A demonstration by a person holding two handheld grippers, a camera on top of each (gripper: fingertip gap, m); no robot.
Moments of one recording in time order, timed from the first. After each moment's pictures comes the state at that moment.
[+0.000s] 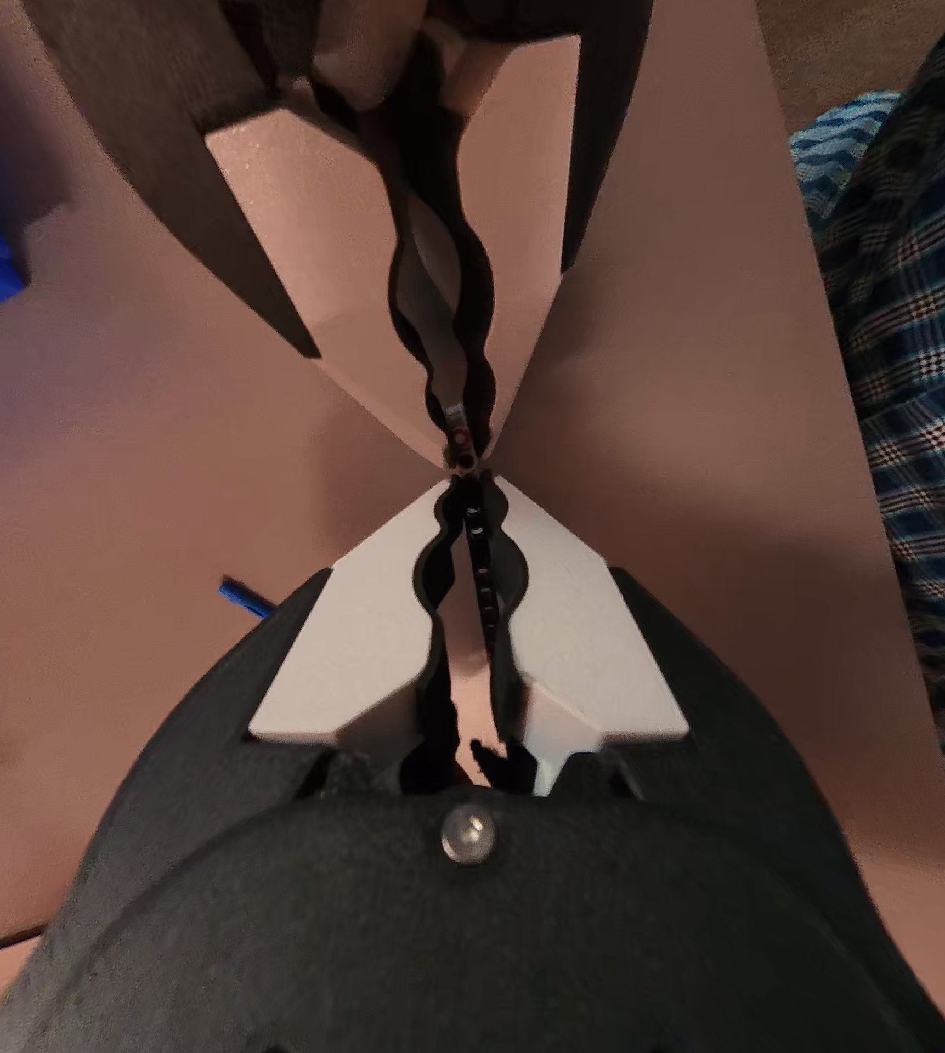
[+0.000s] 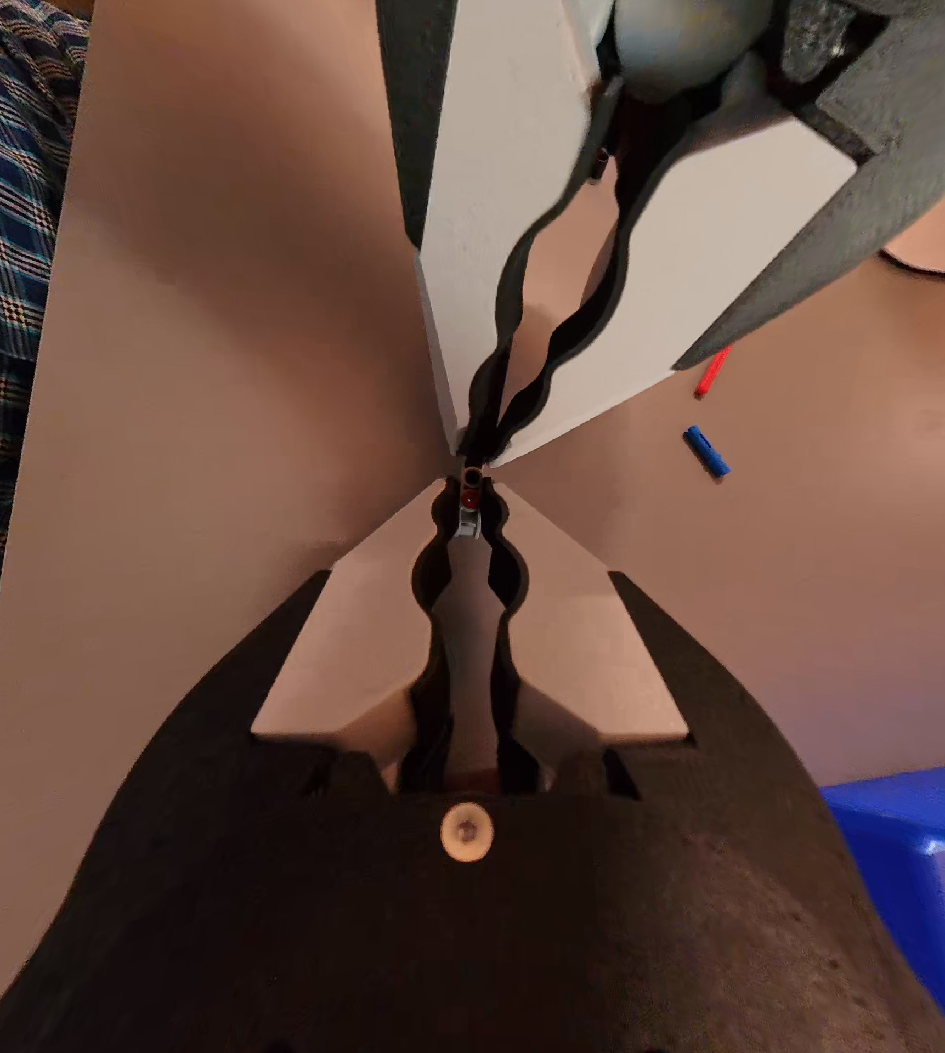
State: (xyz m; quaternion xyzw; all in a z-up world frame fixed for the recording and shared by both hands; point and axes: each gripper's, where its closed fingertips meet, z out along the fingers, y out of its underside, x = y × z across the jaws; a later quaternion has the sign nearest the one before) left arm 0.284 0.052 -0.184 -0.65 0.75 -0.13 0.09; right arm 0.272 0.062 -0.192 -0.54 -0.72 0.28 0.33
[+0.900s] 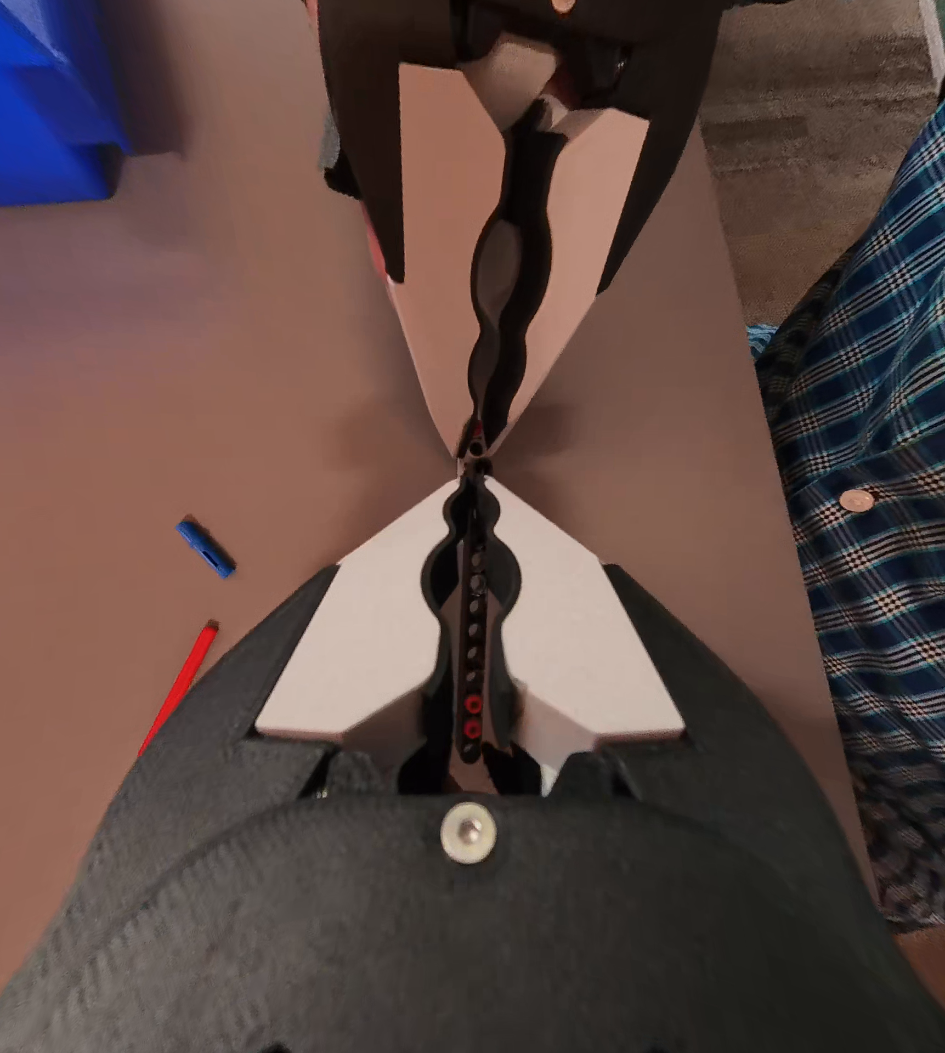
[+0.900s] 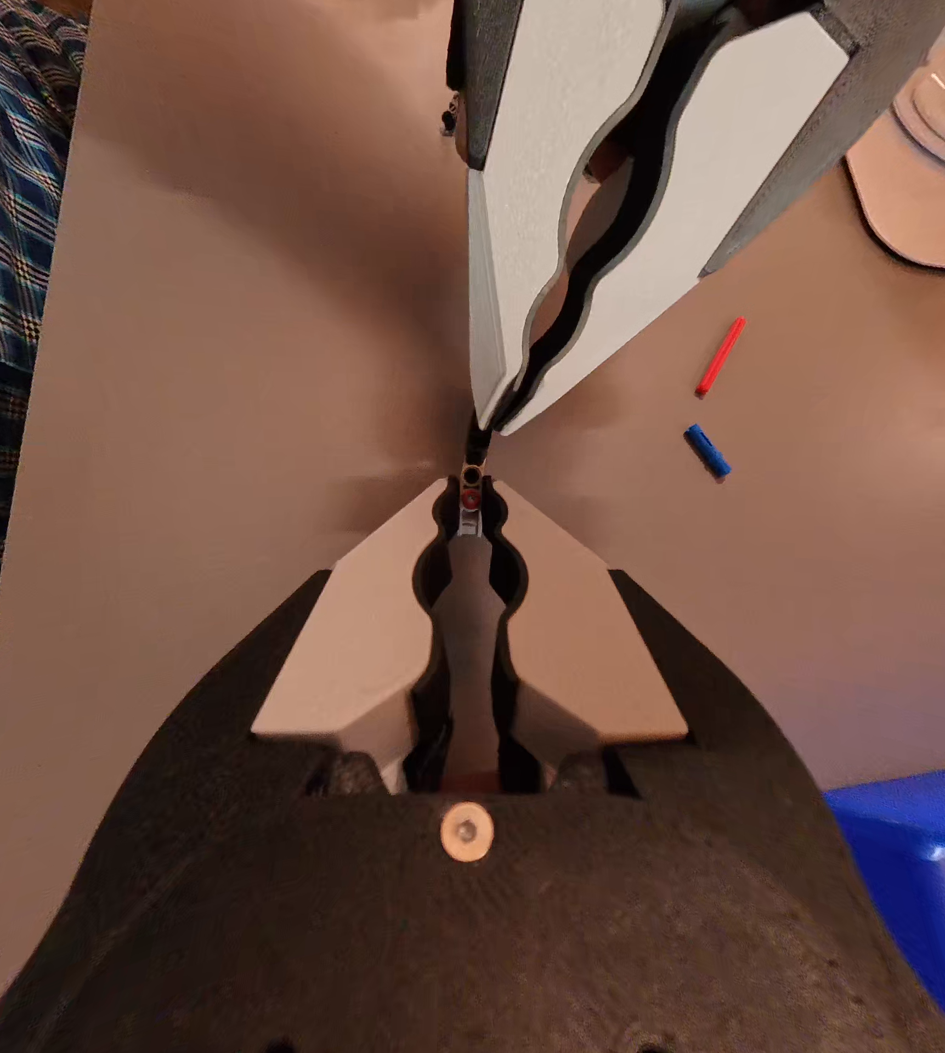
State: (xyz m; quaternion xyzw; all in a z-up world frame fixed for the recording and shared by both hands) left arm 0.278 0.055 -0.174 -0.71 0.63 -0.26 0.15; right arm 0.276 0.059 -0.186 -0.55 -0.72 0.28 0.32
